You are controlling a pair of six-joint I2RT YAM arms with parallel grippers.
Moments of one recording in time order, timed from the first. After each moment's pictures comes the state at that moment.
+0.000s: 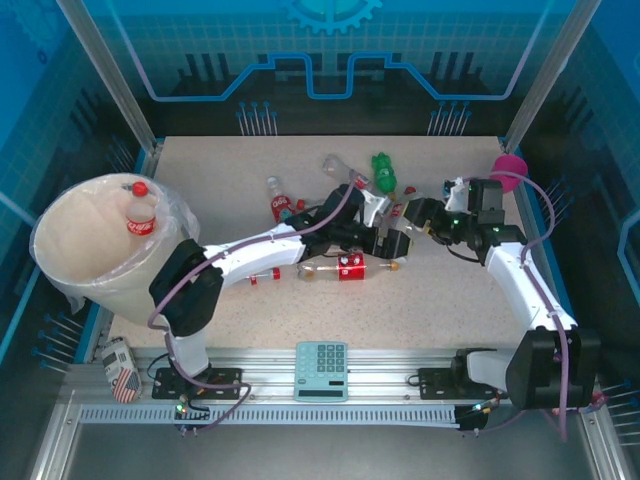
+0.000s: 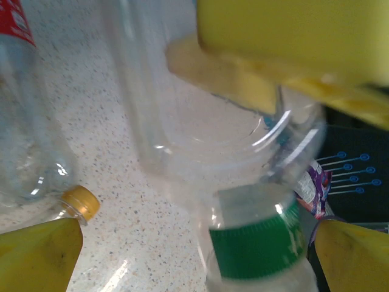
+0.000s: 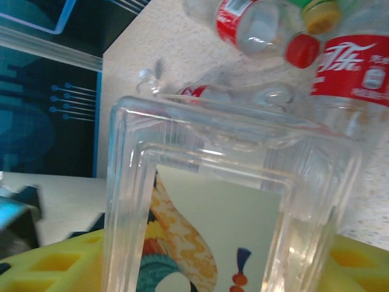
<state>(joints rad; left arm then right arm) -0.81 1.84 1.37 -0.10 0.47 -0.61 0.01 1.22 0.91 -0.43 -0.66 0.61</state>
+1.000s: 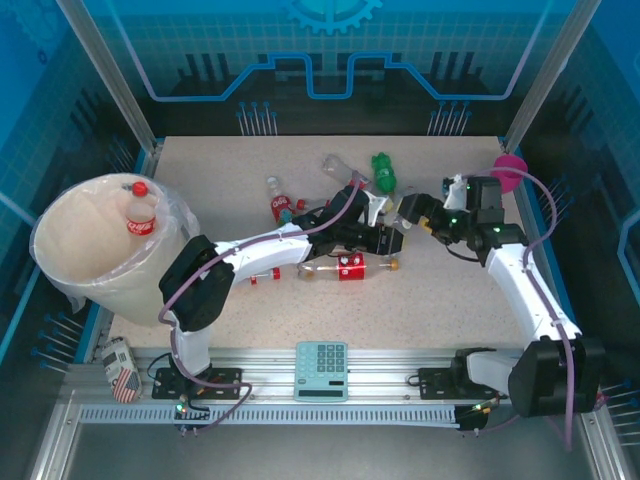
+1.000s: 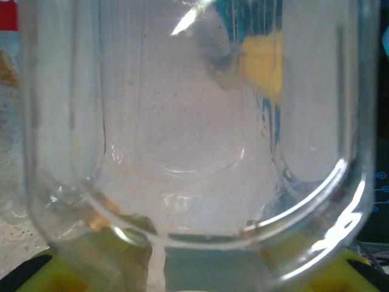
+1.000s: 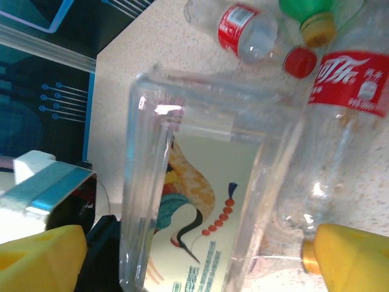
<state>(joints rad) -0.80 1.89 1.39 -0.08 0.43 -0.65 0.01 1.18 0.97 -0.50 -0.58 0.56</state>
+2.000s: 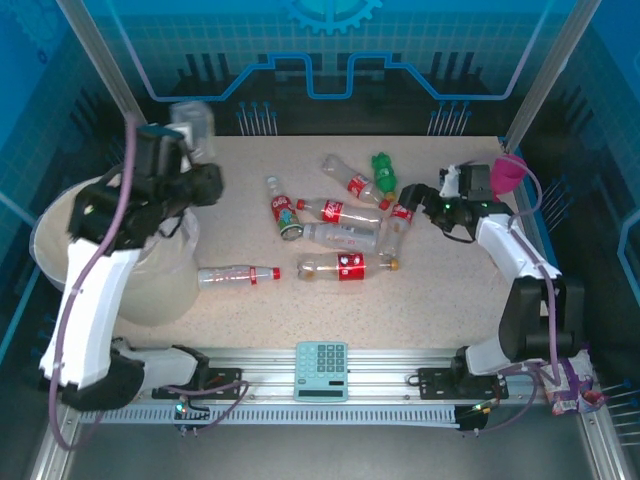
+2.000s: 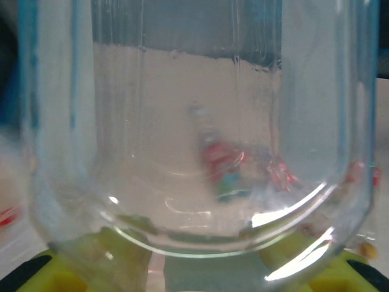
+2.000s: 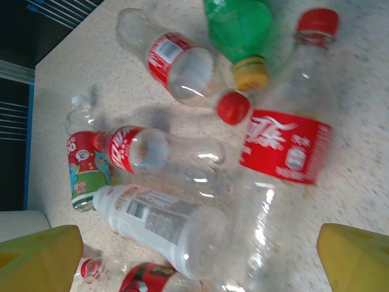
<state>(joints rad) -0.30 1.23 1.89 -1.35 -0.25 -0.40 0.01 1.49 1.07 -0.41 -0.50 0.48</state>
